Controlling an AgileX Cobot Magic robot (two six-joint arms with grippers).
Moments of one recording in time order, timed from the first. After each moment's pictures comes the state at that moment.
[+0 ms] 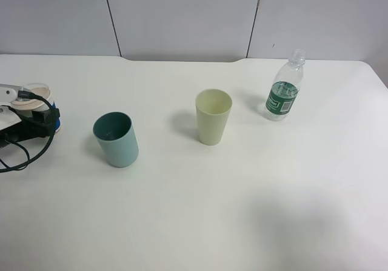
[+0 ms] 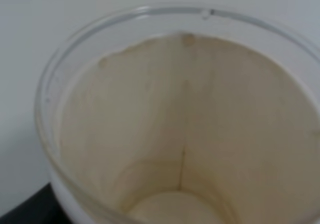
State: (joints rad) left arm 0.36 2.03 -0.34 0.53 -1.25 -0.05; right arm -0.03 0.00 -0.50 -0.05 1.05 0.02
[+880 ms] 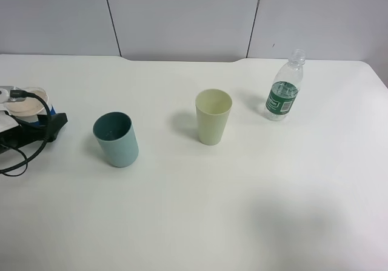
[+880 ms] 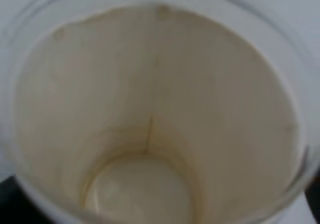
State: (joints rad) left arm 0.36 1.94 -0.27 0.56 -1.22 -0.18; right arm -0.03 0.00 -0.50 -0.05 1.05 0.02
